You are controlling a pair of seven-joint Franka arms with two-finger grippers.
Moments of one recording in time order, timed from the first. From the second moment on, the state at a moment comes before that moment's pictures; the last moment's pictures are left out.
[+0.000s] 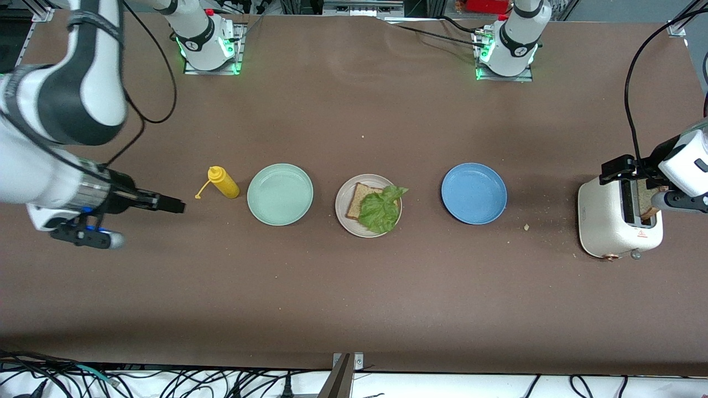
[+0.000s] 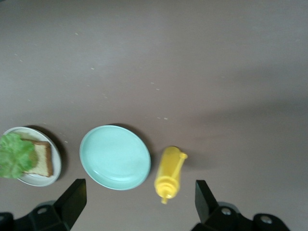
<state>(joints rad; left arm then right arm) -0.05 0.23 0.11 -1.46 -0.02 1.61 0.14 0.52 0.52 -0.61 -1.22 0.44 1.51 0.13</state>
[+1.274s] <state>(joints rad) 0.21 0.29 0.12 -1.58 -0.02 1.78 0.46 0.06 0.05 -0.04 -1.71 0.06 1.68 0.12</state>
